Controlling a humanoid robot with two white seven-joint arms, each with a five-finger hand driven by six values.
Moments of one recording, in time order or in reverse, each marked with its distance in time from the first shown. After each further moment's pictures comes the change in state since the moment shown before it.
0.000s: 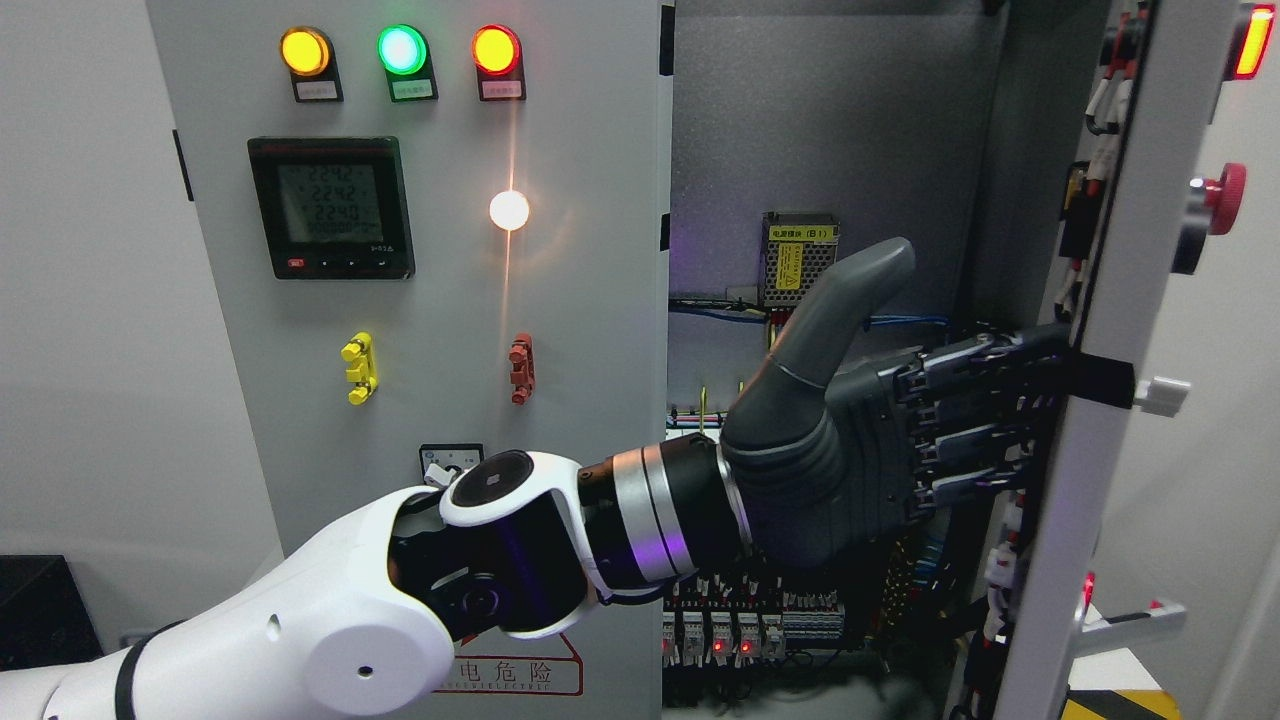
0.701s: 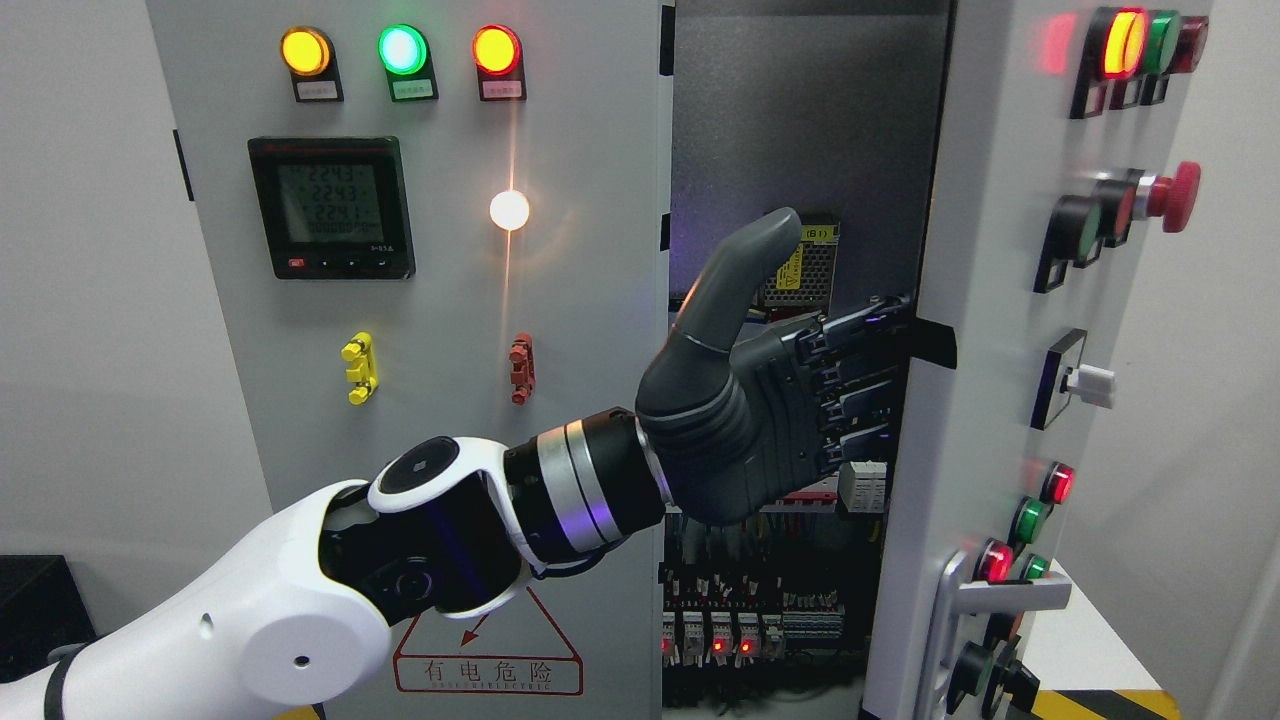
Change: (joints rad) left arm 0.037 0.088 0.055 -0.010 -0.005 0.000 0.004; right arm 0.000 0.000 0.000 0.000 0.000 0.000 0.000
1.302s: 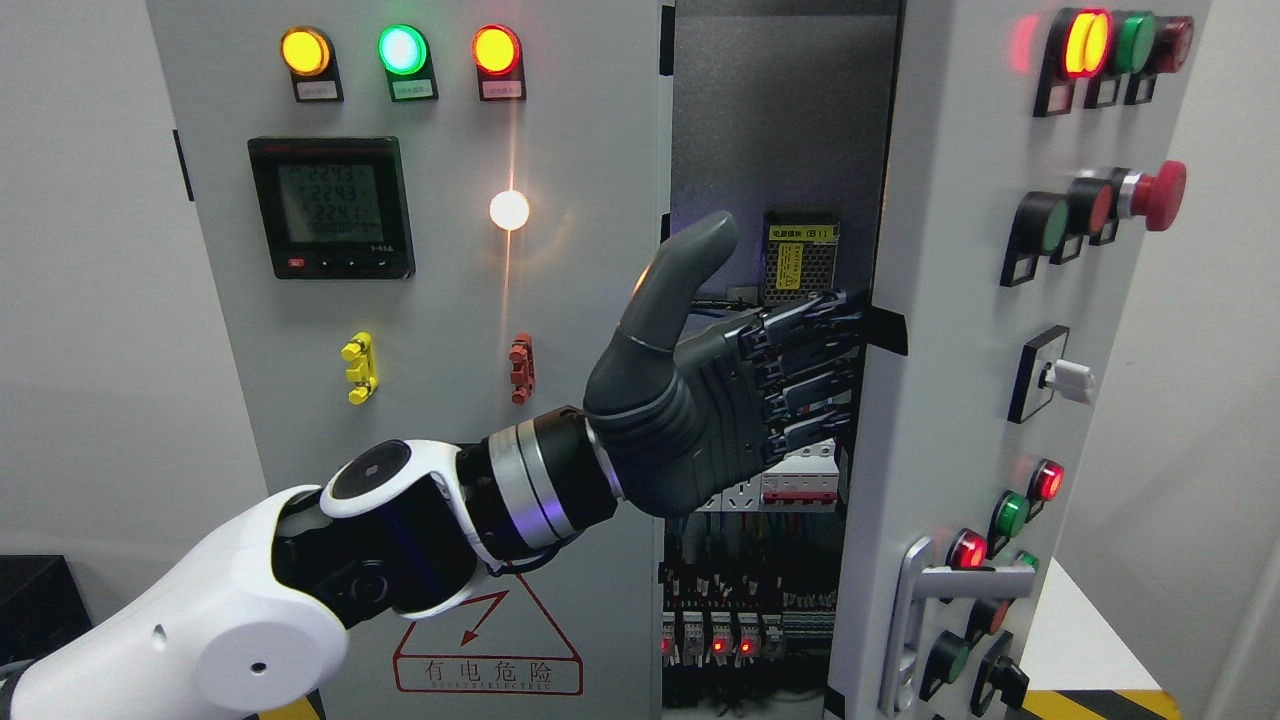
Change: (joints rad) left arm 0.021 0.052 0.023 -0.014 -0.029 0.000 -0.004; right arm 0.000 0.000 0.000 0.000 0.000 0.000 0.000
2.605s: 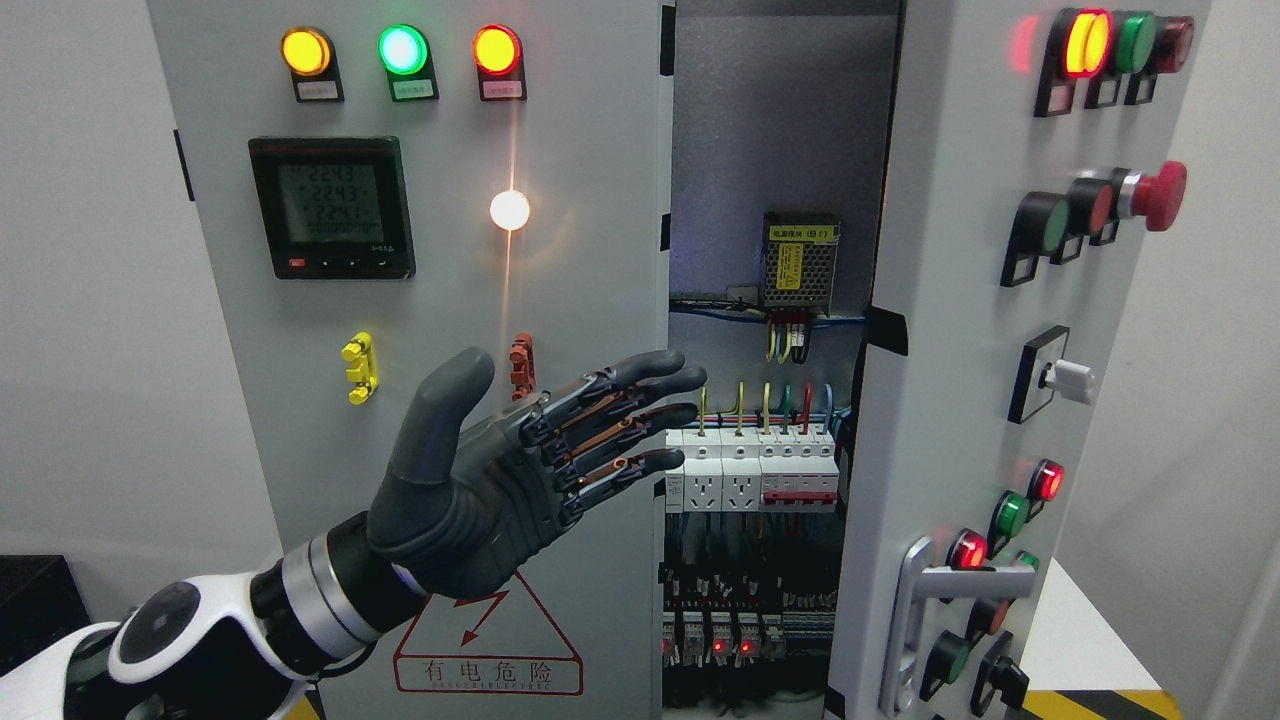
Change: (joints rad) left arm 0.260 0.254 0.142 -0.160 -0.173 -0.084 -0.001; right arm 0.000 0.000 0.000 0.000 0.000 0.000 0.000
